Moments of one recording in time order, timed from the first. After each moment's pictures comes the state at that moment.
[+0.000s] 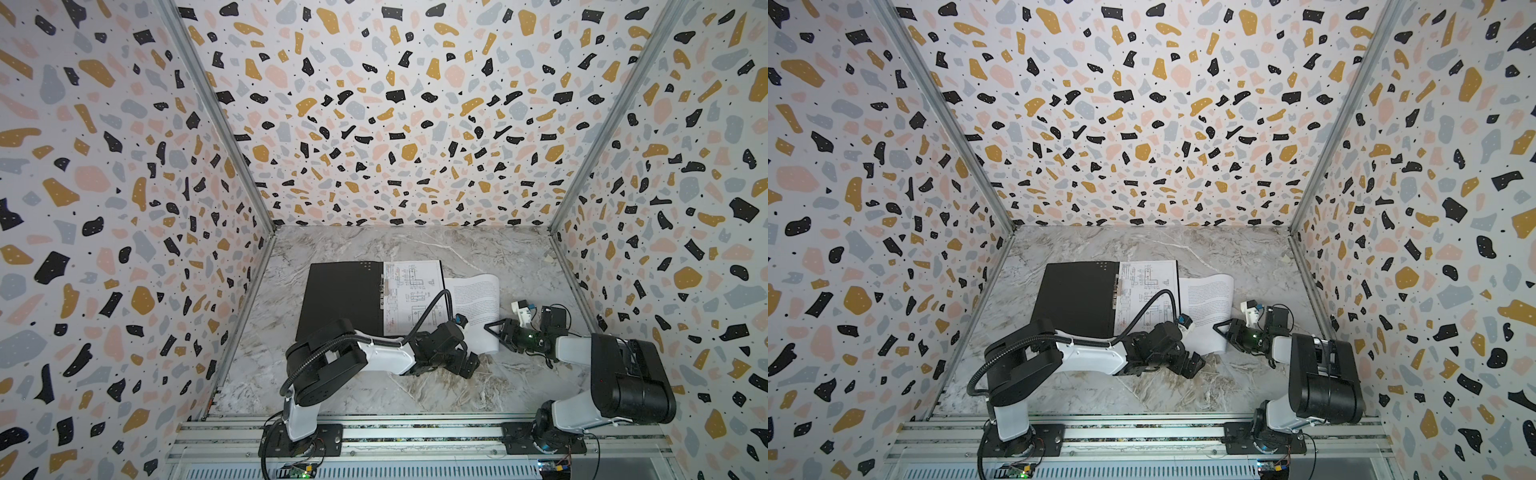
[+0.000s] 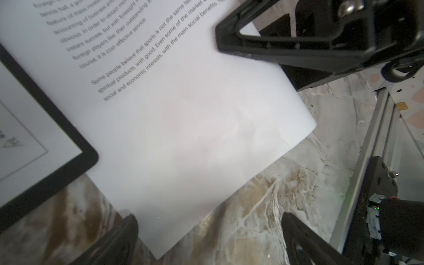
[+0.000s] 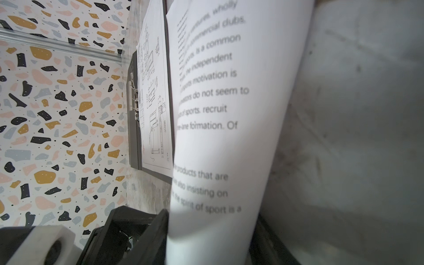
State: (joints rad) left arm -1.12 1.88 0.97 0.15 0.10 -0.58; right arm -0.15 1.48 0.38 0.13 -0.90 0.41
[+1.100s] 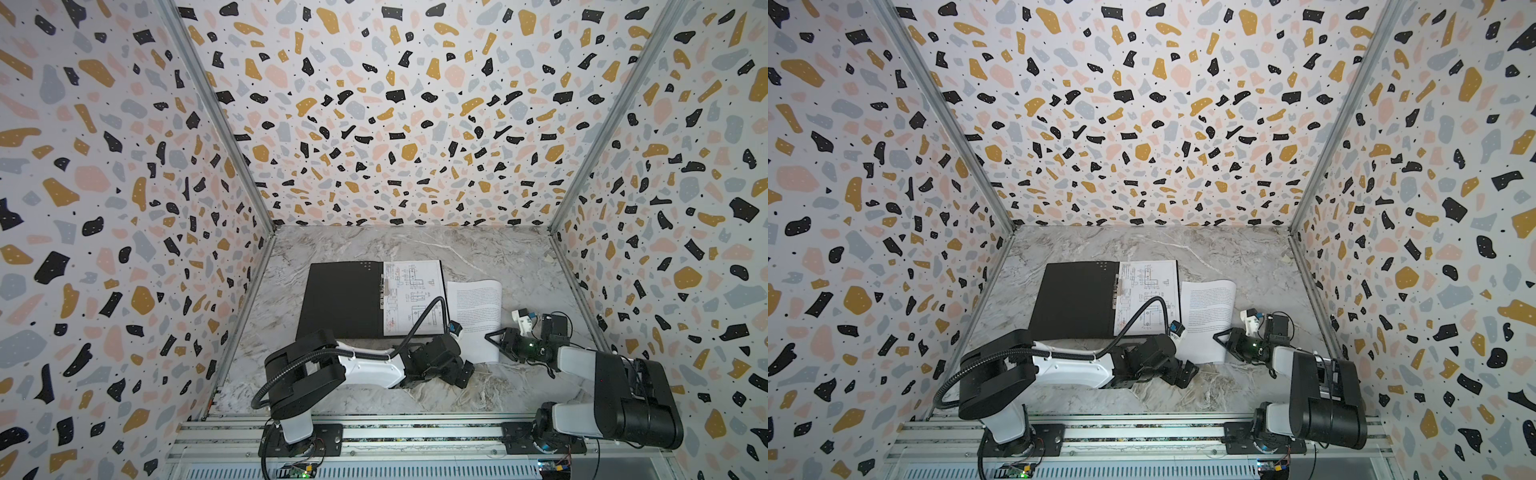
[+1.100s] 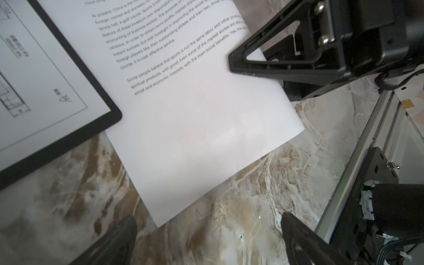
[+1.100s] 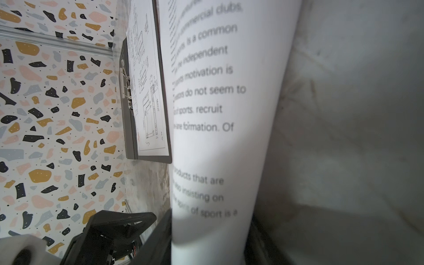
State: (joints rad) left arm -1.20 1.74 0.85 0.14 -0.04 -0.61; right arm -0.15 1.35 0.31 0.03 -0.87 0.42
